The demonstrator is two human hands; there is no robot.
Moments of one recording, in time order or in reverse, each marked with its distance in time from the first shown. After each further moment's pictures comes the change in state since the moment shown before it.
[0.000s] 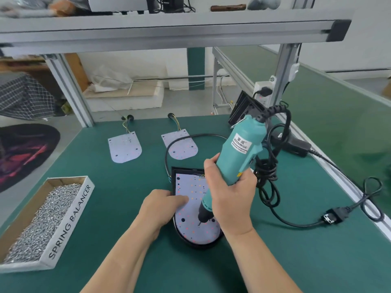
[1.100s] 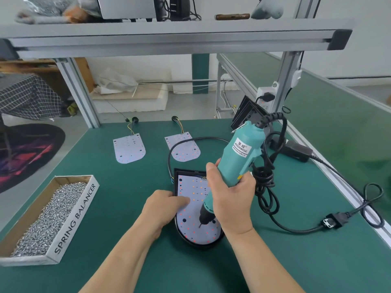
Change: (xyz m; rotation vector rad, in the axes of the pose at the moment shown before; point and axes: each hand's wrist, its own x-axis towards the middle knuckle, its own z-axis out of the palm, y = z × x) left_hand -0.009 0.006 0.001 0.003 0.022 -0.070; right_hand -0.001 0.003 -0.001 -0.003 -0.008 0.058
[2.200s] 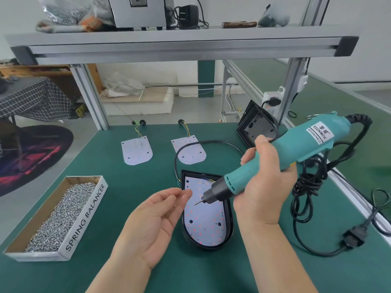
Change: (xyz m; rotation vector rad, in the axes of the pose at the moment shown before) left_hand -0.073 0.009 -0.019 -1.117 -0.084 0.074; right_hand 0.023 -0.061 0.006 0.404 0.314 0.125
